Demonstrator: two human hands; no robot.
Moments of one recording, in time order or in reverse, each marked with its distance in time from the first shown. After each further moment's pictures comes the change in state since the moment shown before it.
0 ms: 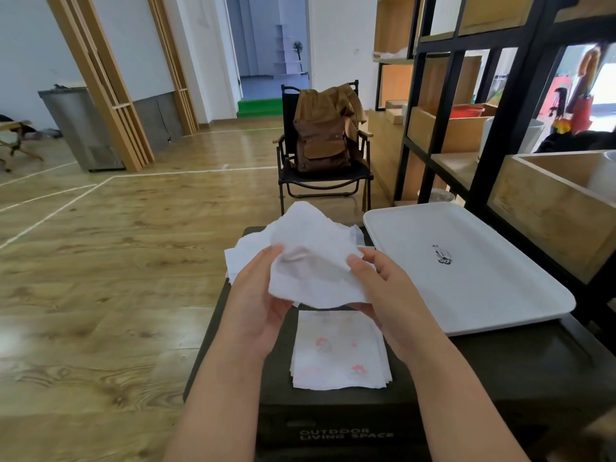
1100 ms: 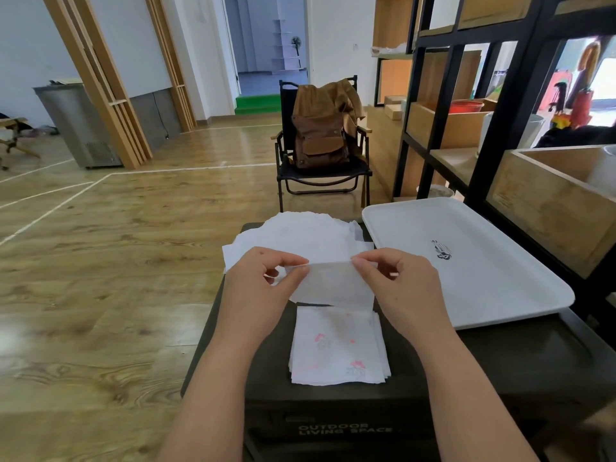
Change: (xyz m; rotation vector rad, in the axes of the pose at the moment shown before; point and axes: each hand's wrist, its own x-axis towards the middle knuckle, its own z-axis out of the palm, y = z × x) left_hand 0.006 -0.008 -0.017 0.958 0.051 0.464; right_hand -0.001 0.000 -0.017 -0.495 0.258 -0.399
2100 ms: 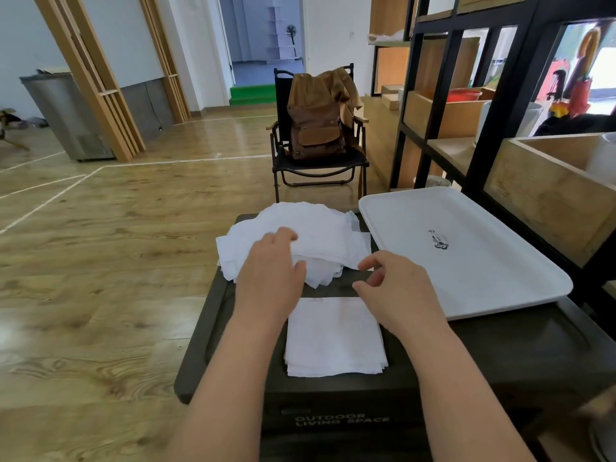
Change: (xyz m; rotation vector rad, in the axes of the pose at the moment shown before) left_hand 0.019 -0.009 0.031 0.525 -0.070 0.080; right_hand -0.005 0.008 0.003 -0.361 -0.172 0.221
